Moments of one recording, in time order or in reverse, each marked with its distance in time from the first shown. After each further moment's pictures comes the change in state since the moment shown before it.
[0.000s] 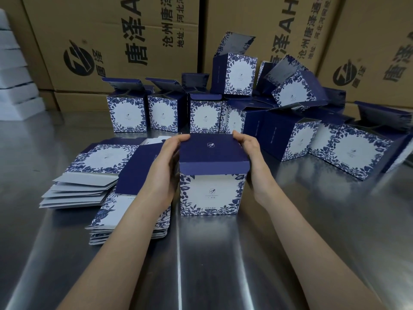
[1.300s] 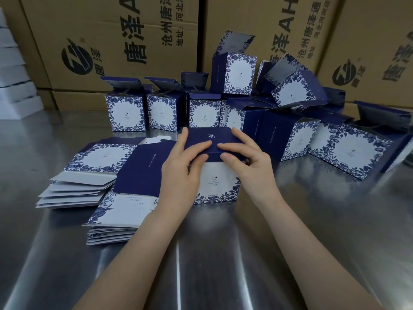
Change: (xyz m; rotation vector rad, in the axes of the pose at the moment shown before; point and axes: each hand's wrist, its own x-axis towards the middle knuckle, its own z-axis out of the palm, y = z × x) left_hand -0.012 -0.020 0.016 0.847 0.121 0.572; right_hand -0.013 0.001 0.004 -0.219 0.056 -0.273
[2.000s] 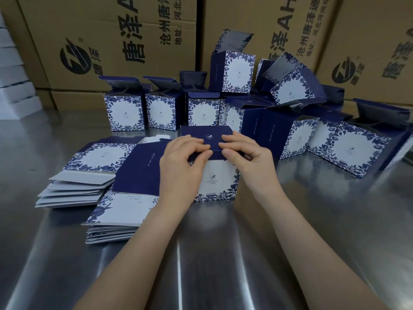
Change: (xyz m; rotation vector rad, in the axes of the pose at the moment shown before) left_hand 0.006 0.009 0.004 0.062 0.091 0.025; right_hand 0.008 0.001 -0.008 -0.044 -0.022 -0.037
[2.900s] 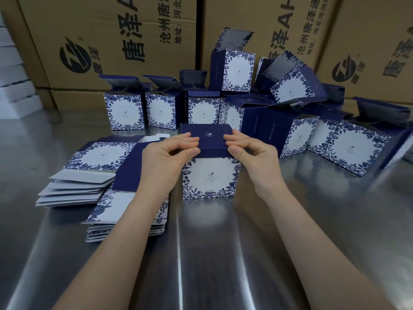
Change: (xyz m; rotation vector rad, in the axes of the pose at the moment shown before) left_hand 0.017 -0.009 -0.024 -0.331 -0.126 -0.217; right_hand 0.006 0.010 -0.007 0.244 0.004 0.032
